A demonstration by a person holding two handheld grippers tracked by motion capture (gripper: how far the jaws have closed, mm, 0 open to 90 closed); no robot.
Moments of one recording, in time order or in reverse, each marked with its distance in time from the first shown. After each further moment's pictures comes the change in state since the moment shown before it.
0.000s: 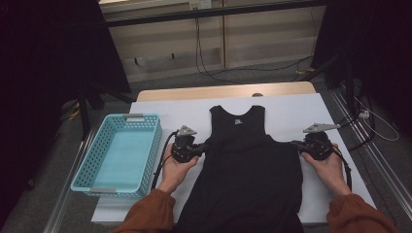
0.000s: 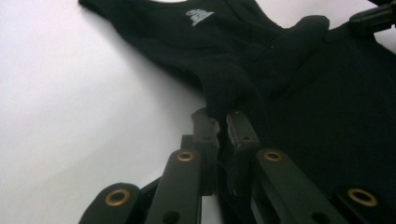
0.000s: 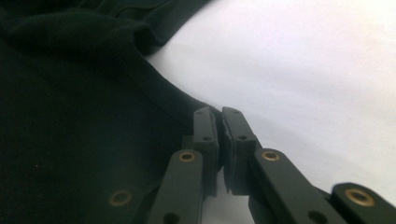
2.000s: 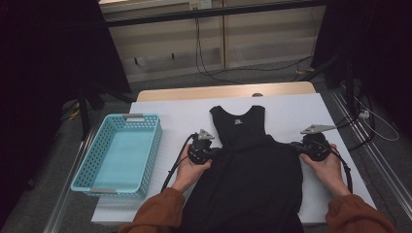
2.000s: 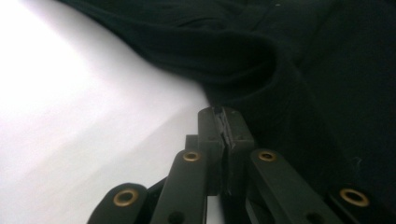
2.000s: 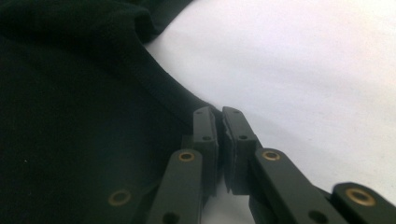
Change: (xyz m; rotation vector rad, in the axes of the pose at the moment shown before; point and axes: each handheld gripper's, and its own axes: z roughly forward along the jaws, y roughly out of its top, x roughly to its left) left arm -0.007 -0.010 0.045 0.089 0.035 0.077; right arm 0.003 -0.003 0.007 0.032 -0.014 -0.019
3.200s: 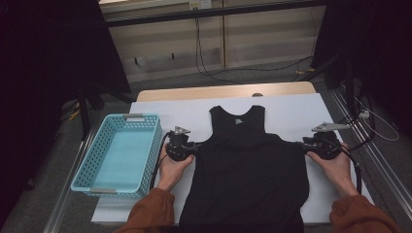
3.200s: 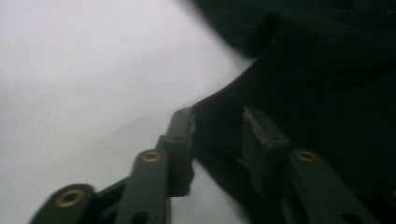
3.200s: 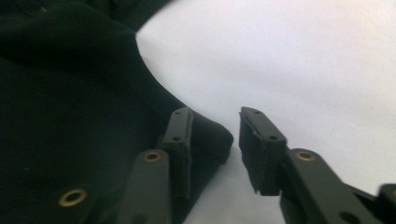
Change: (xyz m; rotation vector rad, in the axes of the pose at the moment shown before) left arm 0.034 -0.011 -0.041 -0.032 0.150 -0.146; right arm -0.018 -0.004 -0.017 -0.059 -0.031 0.036
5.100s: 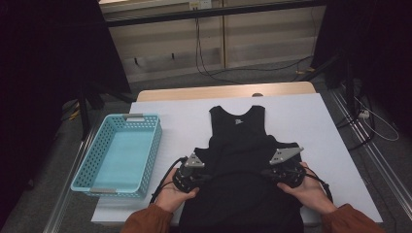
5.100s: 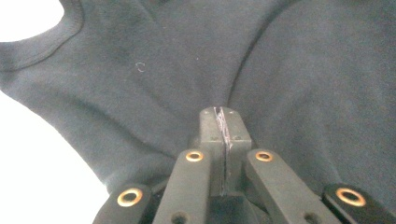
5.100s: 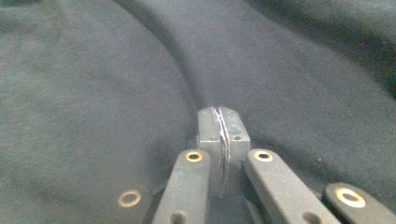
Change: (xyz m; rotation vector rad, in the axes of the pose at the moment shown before) left arm -0.057 -0.052 -0.033 0.146 -0.268 0.255; right arm 0.127 -0.006 -0.001 0.139 0.336 -0.317
